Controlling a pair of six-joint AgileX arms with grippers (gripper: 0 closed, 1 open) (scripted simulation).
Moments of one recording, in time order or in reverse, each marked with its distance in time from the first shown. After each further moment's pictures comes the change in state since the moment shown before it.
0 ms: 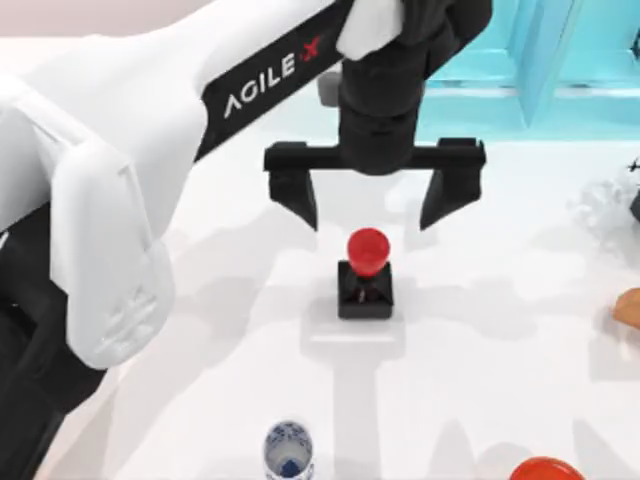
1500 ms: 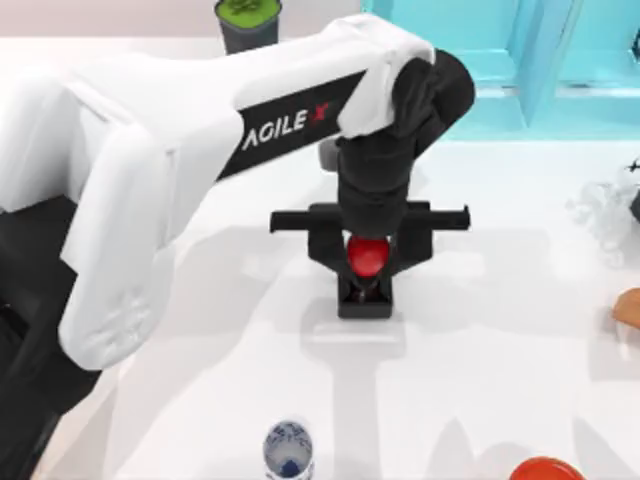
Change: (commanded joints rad) left arm -0.001 -0.019 -0.337 0.317 0.000 -0.001; right arm 0.000 0.000 0.000 0.000 0.000 0.000
